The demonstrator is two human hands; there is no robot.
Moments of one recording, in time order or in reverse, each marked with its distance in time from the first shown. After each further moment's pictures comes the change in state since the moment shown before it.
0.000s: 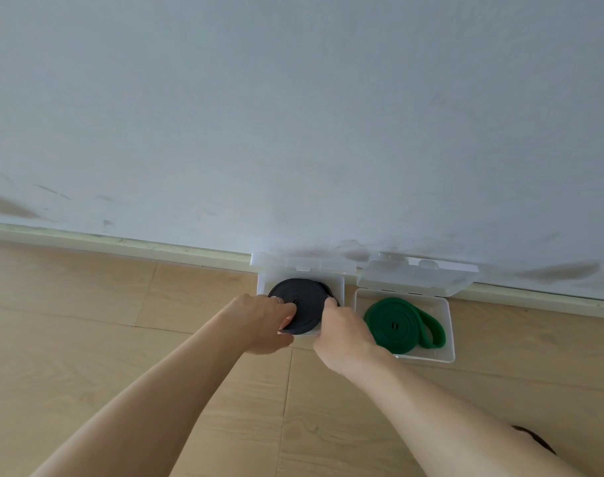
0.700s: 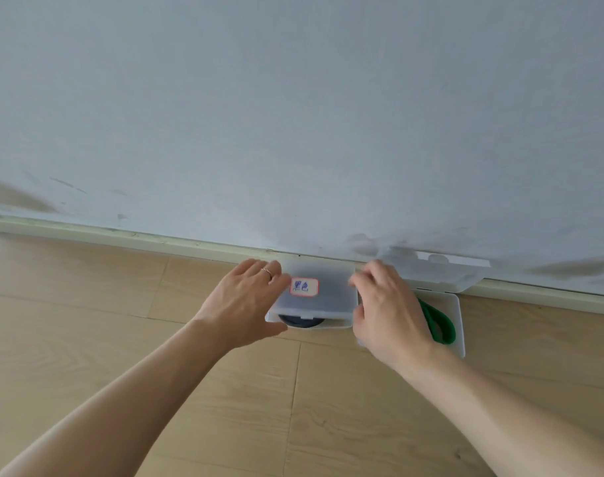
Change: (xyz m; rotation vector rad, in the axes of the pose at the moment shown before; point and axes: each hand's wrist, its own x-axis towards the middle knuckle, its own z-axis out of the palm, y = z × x) left_hand -0.027 -0.023 0.007 0.083 0.550 0.032; right_hand -0.012 0.040 -0.024 -0.106 0.511 -0.330
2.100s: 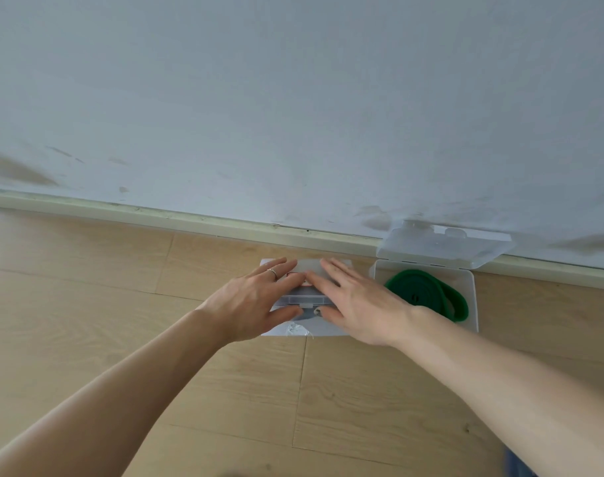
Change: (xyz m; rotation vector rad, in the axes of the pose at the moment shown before) left_hand -0.024 -0.002 0.032 -0.361 -0.163 -0.024; right_hand 0.016 -0.013 0.027 -0.001 -0.622 -0.269
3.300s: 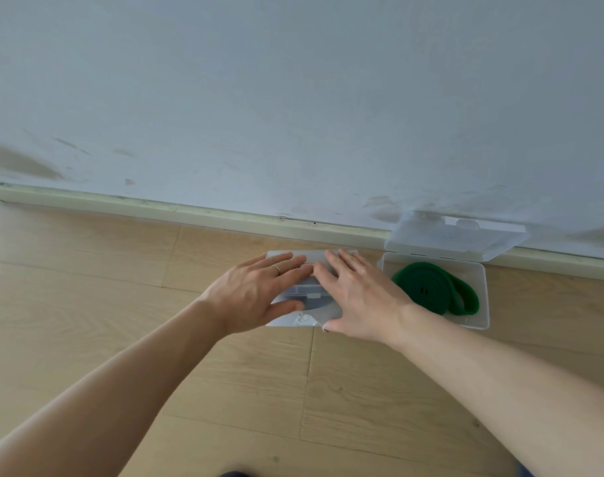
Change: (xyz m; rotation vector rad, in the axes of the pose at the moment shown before) left_hand -0.003 -0.026 0.013 0.179 0.160 0.221; right_hand 0.011 -0.010 0.012 -0.225 0.135 -0.017
